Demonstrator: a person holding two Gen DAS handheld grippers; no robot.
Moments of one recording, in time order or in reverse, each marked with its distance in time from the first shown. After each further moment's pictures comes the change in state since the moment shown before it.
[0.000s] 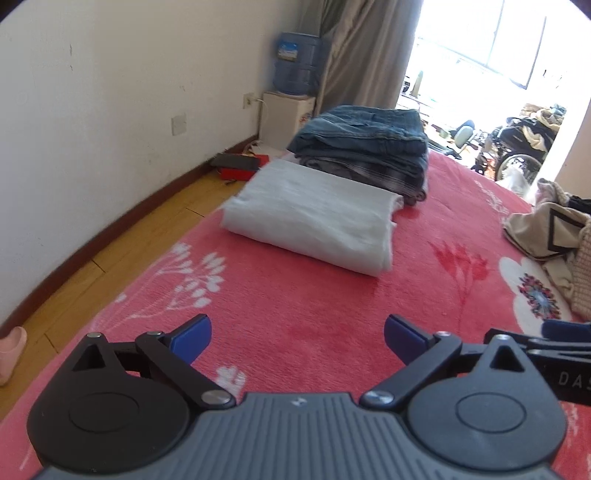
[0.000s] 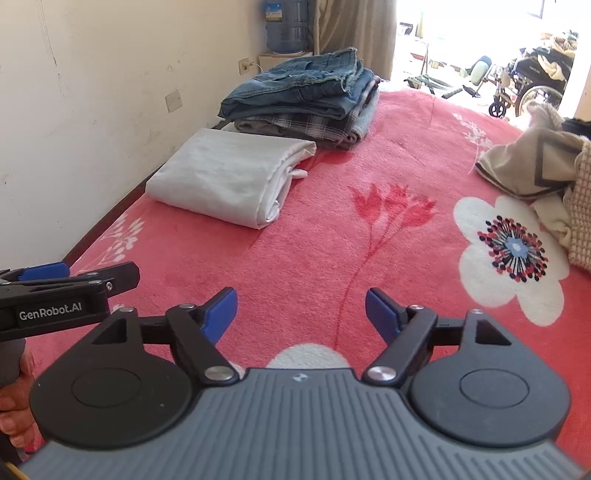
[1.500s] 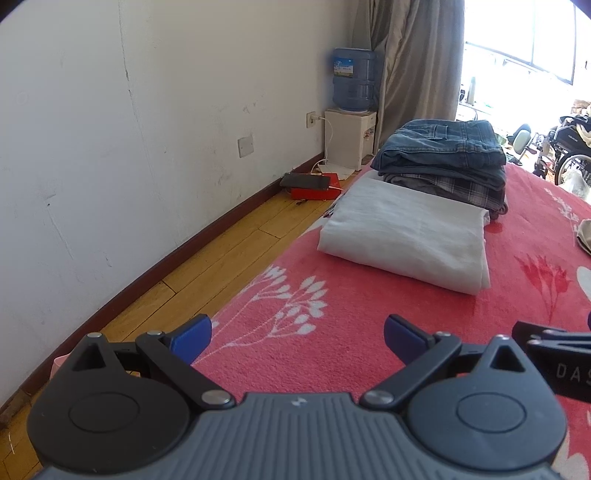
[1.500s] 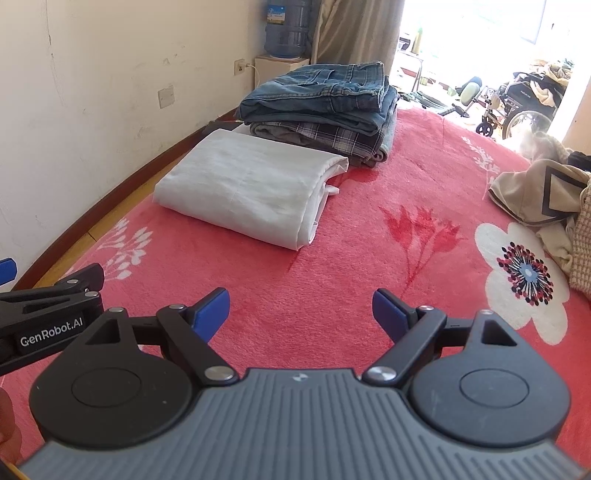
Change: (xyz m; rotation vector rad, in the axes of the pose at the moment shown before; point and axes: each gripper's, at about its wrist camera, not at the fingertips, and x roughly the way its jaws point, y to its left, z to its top) left arm 0.007 0.042 0.006 0.016 -0.051 0.212; right arm 0.031 0.080 0.015 -0.038 -0.023 -0.106
